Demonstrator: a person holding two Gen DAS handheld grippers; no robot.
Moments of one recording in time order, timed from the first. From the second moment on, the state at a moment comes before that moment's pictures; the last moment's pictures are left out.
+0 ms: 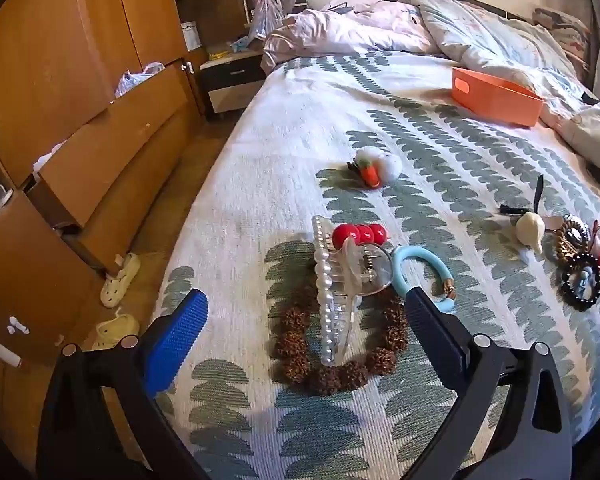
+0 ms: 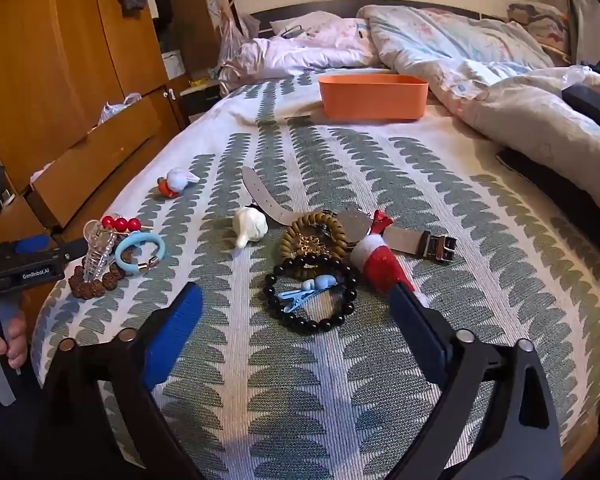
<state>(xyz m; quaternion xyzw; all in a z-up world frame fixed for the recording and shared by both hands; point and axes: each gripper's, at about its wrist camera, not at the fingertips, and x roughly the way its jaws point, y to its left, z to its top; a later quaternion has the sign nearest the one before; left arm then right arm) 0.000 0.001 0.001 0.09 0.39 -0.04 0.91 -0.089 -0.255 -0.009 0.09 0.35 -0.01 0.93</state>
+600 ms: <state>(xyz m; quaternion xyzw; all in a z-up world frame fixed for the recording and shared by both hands) 0.002 0.006 -0.002 0.07 0.40 -0.04 0.91 -0.089 -0.256 -0.011 0.10 0.36 -0.01 0.93</state>
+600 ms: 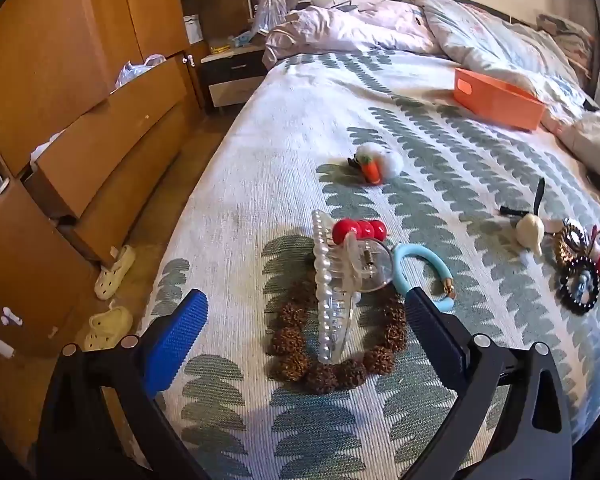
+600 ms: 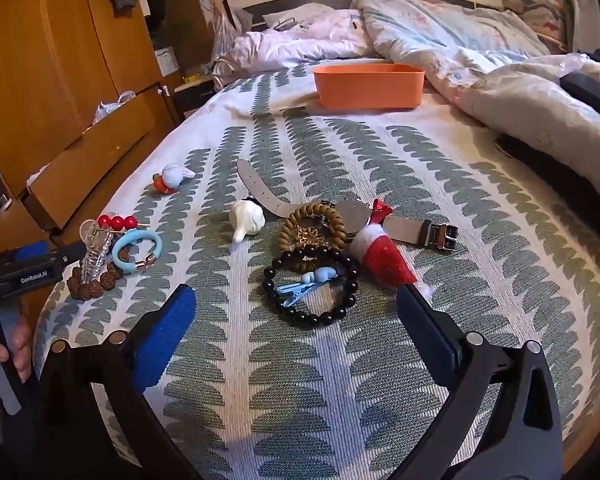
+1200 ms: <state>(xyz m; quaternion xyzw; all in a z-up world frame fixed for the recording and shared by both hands) 0.005 0.009 -0.010 0.08 0.42 -0.03 0.90 -0.084 -0.249 -0.012 0.07 0.37 -0.03 0.93</state>
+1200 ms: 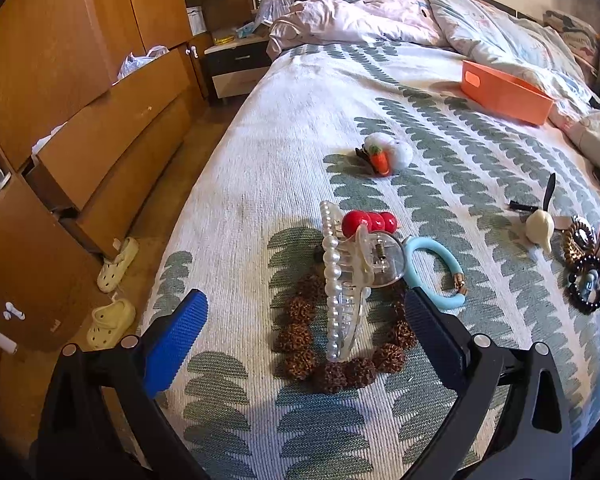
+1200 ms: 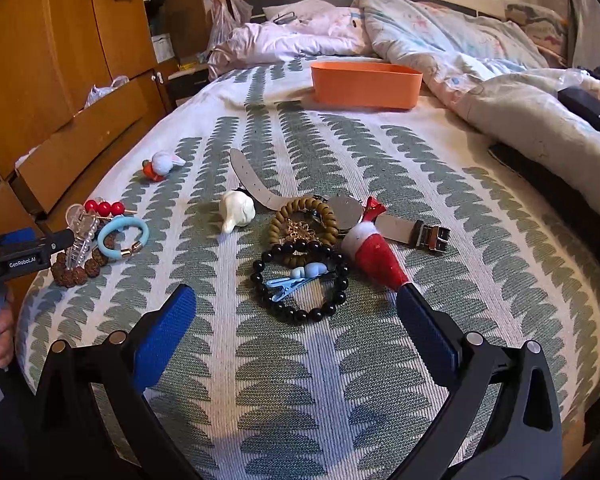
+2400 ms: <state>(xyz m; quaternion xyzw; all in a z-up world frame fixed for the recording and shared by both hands) 0.009 0.011 -0.008 0.08 0.42 -0.03 0.90 -0.086 -0.255 -0.014 0.08 0.38 -0.02 0.92</state>
